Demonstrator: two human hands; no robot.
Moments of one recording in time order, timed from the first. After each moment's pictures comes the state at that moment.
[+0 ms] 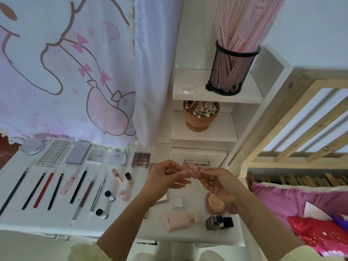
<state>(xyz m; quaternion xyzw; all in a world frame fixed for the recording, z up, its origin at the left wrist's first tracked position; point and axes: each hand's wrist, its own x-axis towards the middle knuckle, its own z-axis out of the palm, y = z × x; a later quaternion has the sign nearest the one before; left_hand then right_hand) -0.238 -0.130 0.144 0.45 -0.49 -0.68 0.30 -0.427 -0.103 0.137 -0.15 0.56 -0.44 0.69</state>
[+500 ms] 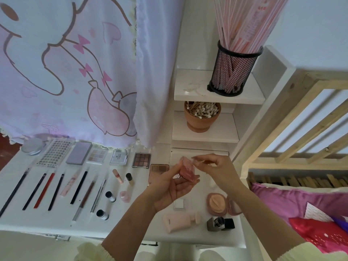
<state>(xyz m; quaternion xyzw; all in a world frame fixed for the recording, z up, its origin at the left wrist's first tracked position) -0.246 -0.130 0.140 0.36 -0.19 -0.87 0.27 -0.421 -0.112 0.153 -0.49 0.63 -0.43 0.42</state>
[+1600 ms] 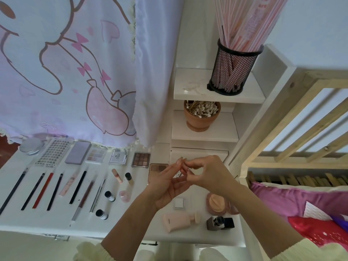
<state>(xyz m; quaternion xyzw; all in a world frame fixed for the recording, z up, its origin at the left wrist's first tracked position) -0.244 -0.137 0.123 0.35 -0.22 -0.86 0.30 -0.403 -0.112 0.163 -0.72 0.58 -0.27 0.28</state>
